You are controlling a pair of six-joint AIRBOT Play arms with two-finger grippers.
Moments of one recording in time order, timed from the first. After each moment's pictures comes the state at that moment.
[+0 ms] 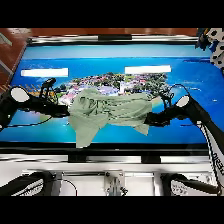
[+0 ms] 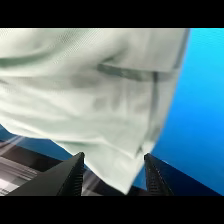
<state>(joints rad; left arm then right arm) -0.07 -1.19 1.00 1.10 -1.17 -1.33 -0.02 -1.40 0.89 -1.02 1.13 1.30</state>
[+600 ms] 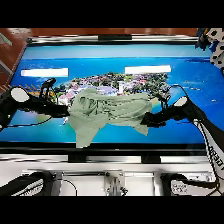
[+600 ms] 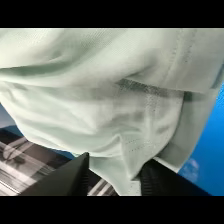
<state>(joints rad) -0.07 -1.19 1.00 1.10 -1.17 -1.33 -0.03 -1.47 0.89 -0.91 1.15 1.23</state>
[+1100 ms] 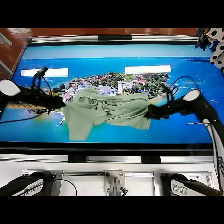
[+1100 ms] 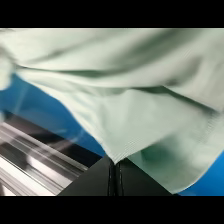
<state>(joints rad) -0.04 -1.17 1.17 1.11 -1.18 -1.33 -0.07 -1.31 1.00 -0.84 1.24 1.22</state>
